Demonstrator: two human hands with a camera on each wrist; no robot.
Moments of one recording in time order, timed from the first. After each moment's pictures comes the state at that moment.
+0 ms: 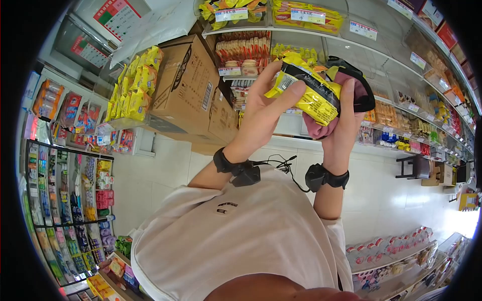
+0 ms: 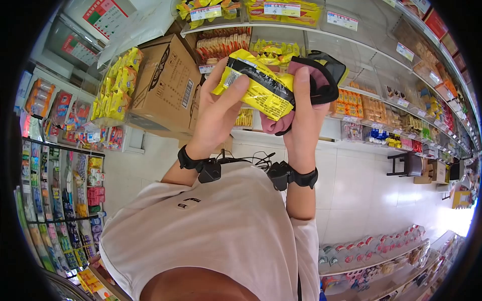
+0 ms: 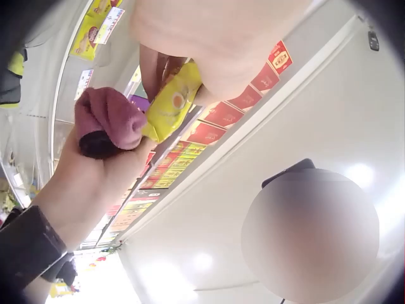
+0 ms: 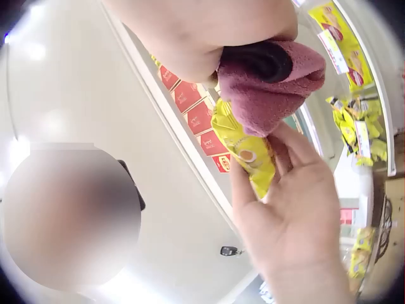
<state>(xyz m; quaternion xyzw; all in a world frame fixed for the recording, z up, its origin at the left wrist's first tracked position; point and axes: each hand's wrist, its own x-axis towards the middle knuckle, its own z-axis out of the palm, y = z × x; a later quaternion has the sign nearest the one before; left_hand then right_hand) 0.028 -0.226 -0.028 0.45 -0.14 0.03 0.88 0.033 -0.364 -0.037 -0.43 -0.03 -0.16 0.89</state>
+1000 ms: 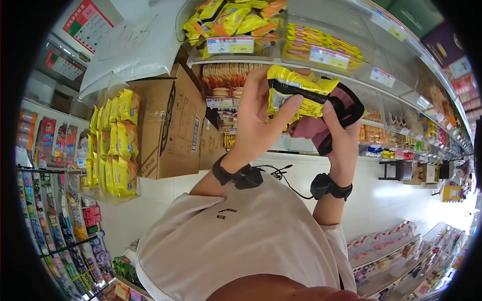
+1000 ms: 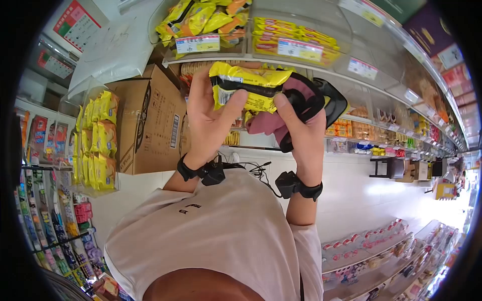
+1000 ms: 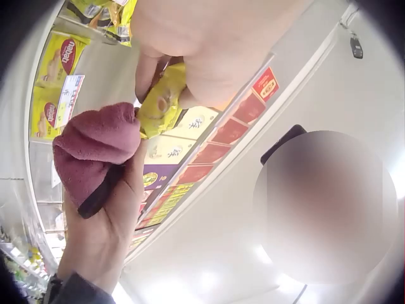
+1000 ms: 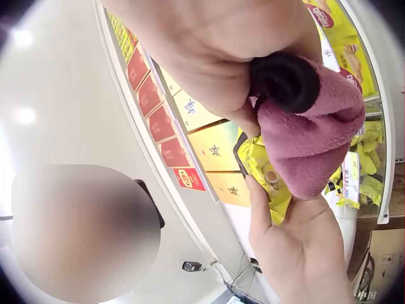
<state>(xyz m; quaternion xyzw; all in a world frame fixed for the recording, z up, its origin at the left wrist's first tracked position) 0.194 -0.157 -0.027 0.57 -0.23 0.17 0.78 0.182 -0.318 -0.028 -0.56 -0.01 -0.09 0.83</state>
